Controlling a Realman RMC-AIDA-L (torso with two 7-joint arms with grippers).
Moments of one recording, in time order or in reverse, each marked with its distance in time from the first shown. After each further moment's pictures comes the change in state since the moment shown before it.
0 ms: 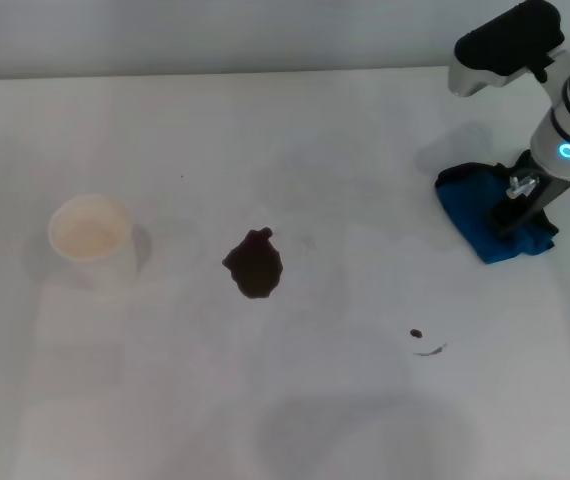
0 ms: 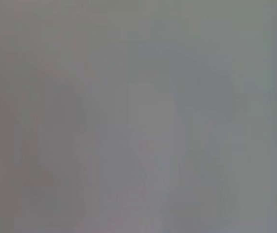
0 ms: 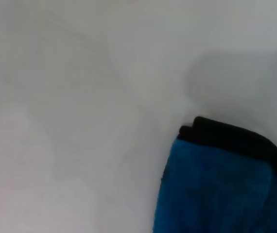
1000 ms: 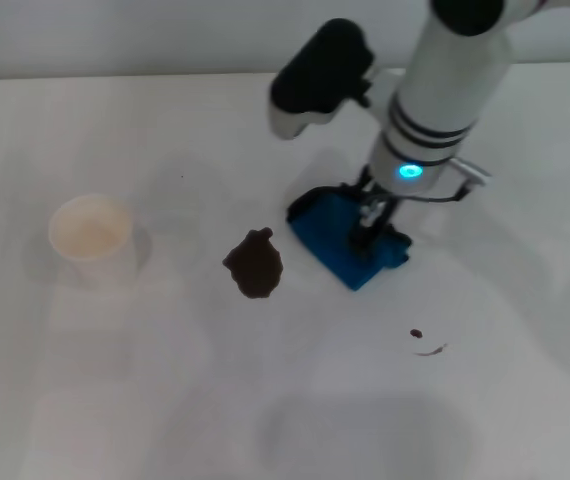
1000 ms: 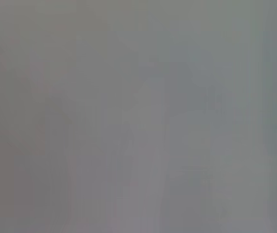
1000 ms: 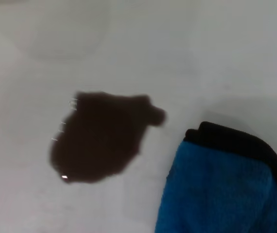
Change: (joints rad) left arm -0.027 0.002 0.008 -0.002 0.005 0.000 0.000; right arm 0.167 0.014 -0.680 -0.012 0.513 -0.069 0.110
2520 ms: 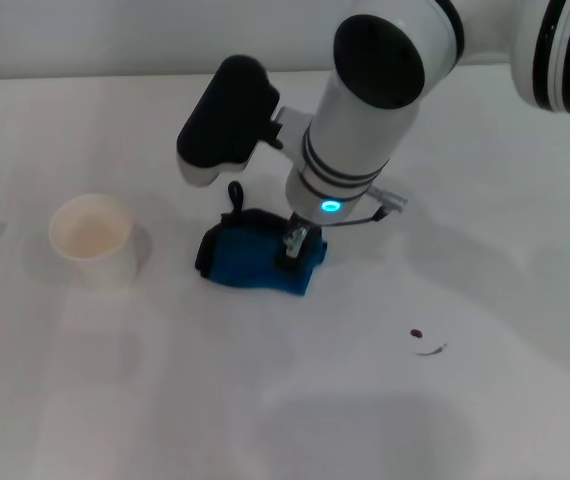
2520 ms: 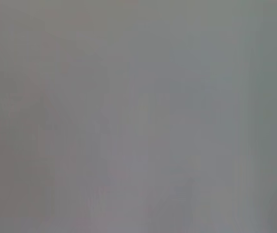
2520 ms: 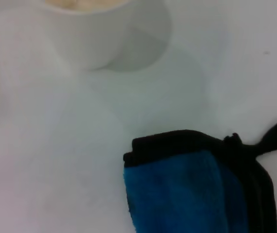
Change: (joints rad) left arm 0.005 -0.003 0.002 0.032 0.016 0.006 0.000; right arm 0.102 0.000 -0.443 -0.007 0.301 -0.245 0.090
